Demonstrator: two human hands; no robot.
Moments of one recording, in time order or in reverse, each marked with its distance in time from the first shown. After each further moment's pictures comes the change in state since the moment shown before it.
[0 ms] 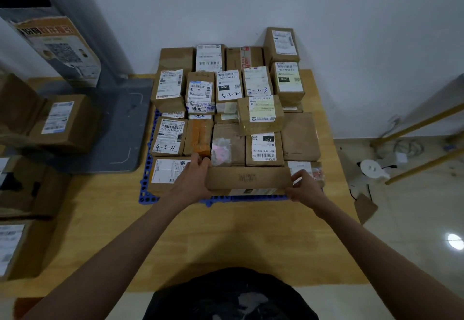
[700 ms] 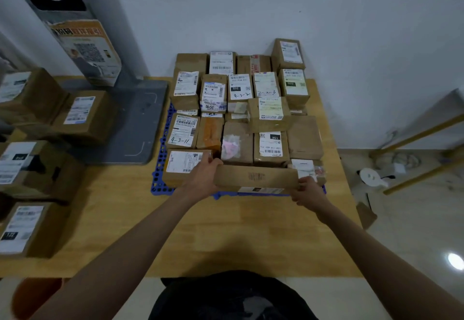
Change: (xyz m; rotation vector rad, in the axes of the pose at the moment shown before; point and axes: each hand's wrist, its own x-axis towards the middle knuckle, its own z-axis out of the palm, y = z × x) left_hand -0.033 0.000 0.004 -0.049 0.051 0.007; right_hand -0.036 0.007 0.019 -0.010 0.051 0.034
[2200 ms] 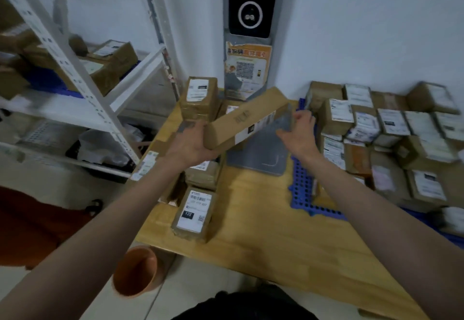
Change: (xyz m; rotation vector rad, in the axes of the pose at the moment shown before) left_hand -0.187 -0.415 -0.241 -0.122 0.349 -0.221; right_hand -0.131 -0.412 0.349 0.006 0.225 -0.669
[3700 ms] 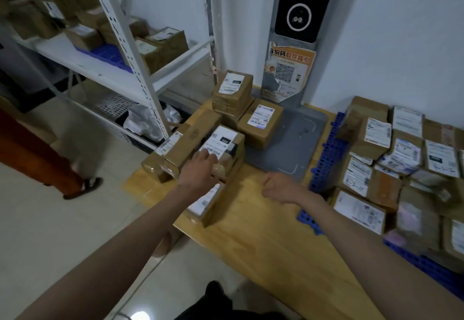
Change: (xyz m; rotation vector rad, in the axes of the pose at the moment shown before) left_hand -0.083 0.011 0.072 0.191 0.009 -0.236; right_hand -0.043 0.054 0.033 -0.387 -0.951 -0.094
